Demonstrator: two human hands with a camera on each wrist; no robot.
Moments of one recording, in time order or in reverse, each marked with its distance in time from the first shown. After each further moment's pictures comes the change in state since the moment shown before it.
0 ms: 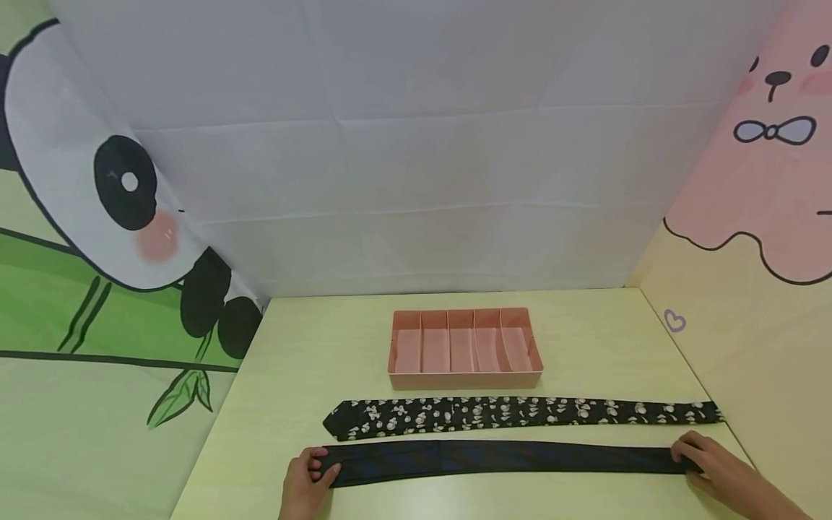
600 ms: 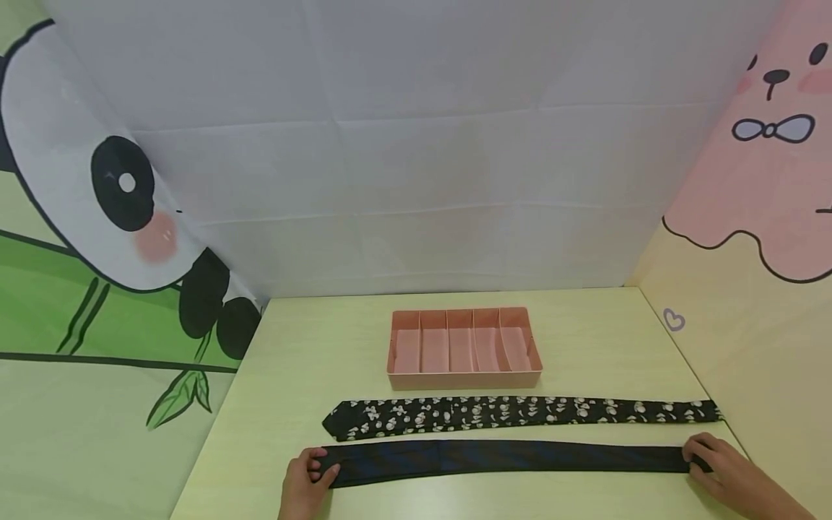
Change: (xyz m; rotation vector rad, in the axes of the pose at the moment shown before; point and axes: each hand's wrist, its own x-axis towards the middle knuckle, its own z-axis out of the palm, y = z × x) left_hand 0.002 -0.002 0.002 0.002 0.001 -0.017; right_hand -0.010 -0.004 0.001 -0.051 0.048 0.191
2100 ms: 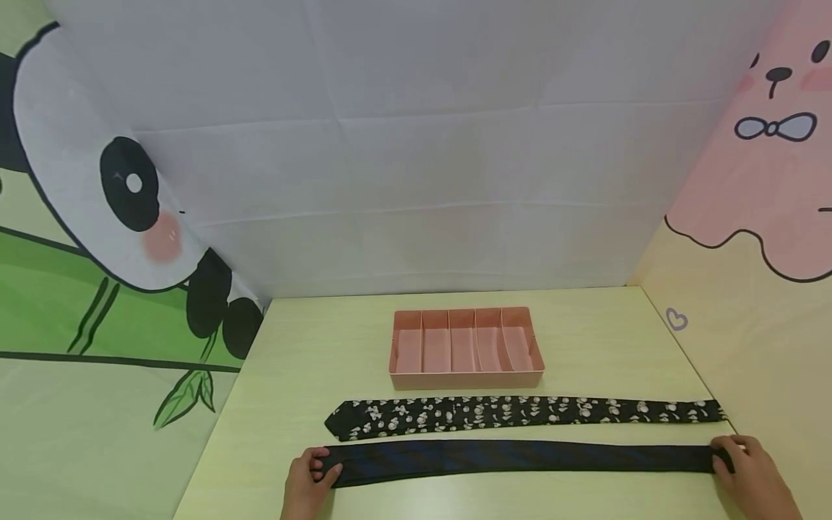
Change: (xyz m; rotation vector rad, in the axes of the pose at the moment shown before) left_hand -0.004 0.003 -0.003 0.006 0.008 0.019; right_hand -0.007 -0.015 0.004 -0.035 -0.013 0.674
